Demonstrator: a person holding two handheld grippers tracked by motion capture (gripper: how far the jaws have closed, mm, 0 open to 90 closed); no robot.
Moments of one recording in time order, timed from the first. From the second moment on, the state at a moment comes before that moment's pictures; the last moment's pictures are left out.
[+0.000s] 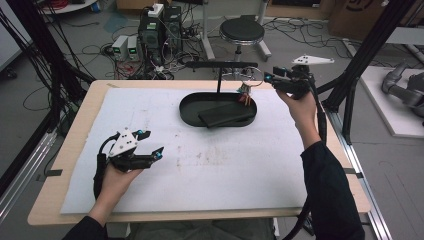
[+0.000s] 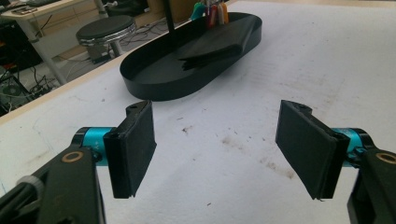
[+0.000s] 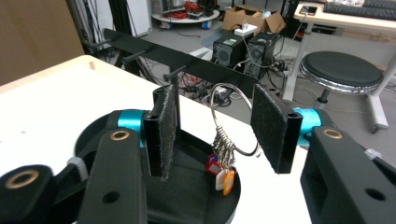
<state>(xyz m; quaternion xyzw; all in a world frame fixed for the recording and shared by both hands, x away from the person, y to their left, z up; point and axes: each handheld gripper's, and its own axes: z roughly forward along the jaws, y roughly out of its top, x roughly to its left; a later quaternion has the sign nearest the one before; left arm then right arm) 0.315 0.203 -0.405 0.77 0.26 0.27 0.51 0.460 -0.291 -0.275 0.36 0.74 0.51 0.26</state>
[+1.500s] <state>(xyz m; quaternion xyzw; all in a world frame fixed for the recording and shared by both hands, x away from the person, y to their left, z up) 0.323 0.208 -0.404 0.75 0.27 0.28 0.53 0.341 -0.352 -0.401 0.39 0.72 0.52 0.24</state>
